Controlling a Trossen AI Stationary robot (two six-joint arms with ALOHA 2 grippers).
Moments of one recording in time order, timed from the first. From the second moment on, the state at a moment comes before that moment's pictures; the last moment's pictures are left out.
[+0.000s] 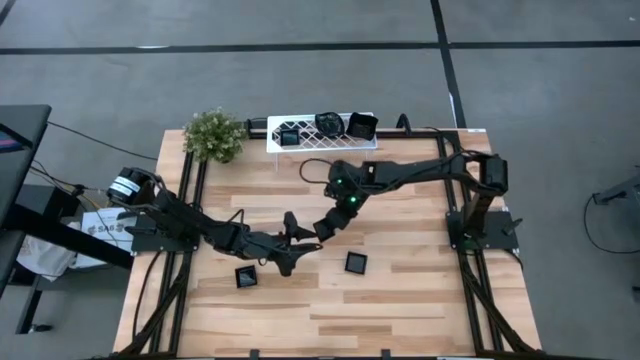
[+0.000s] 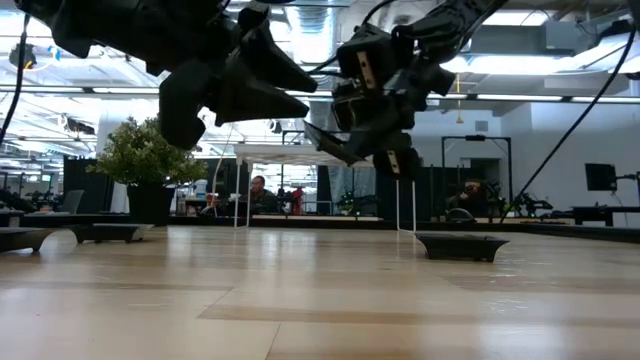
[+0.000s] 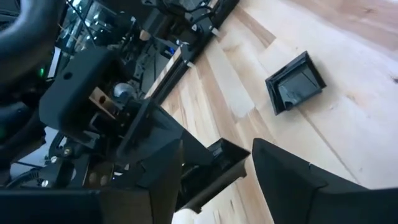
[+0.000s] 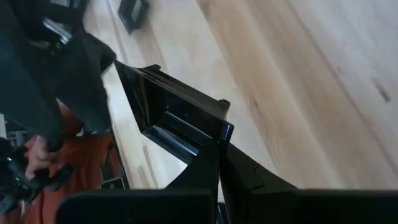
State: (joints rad) left arm -0.39 1.74 0.65 0.60 -0.54 0.84; right arm -0.20 1.75 1.14 -0.34 -0.63 0.60
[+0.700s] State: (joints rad) left arm -0.38 1.74 0.65 0.59 -0.41 0.74; right arm -0.15 1.74 1.14 -0.34 -0.70 0.57
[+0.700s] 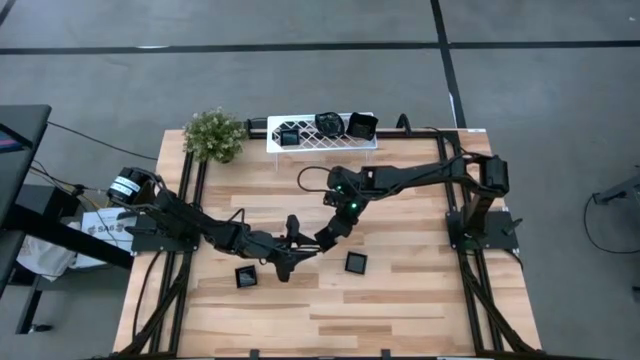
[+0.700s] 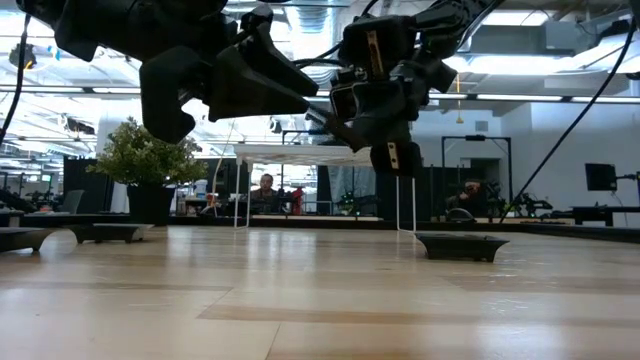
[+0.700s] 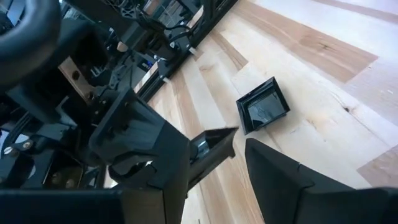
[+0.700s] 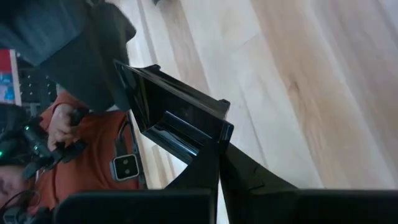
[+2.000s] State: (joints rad) left arm -0.36 1.74 0.65 0.62 -0.39 1.08; right arm -0.12 1.74 1.14 -0.39 -0.74 0.53
